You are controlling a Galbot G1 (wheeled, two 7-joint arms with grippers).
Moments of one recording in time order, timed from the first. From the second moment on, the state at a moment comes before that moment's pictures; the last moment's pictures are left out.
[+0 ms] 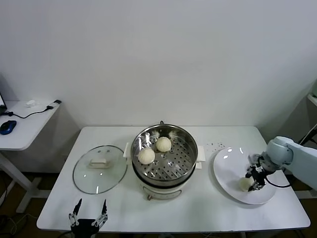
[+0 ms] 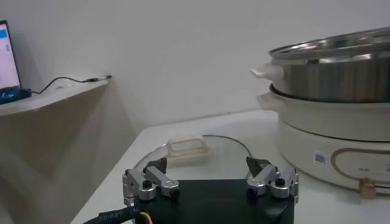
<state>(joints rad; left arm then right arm) 1.88 -1.60 -0.66 -2.04 0.11 -0.11 0.03 0.08 0.49 -1.07 1.29 0.10 -0.21 -1.05</state>
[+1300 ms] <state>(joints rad) 1.87 -1.60 -0.66 -2.04 0.14 -0.09 0.04 0.65 1.12 -1.34 1.43 -0.16 0.62 -1.09</state>
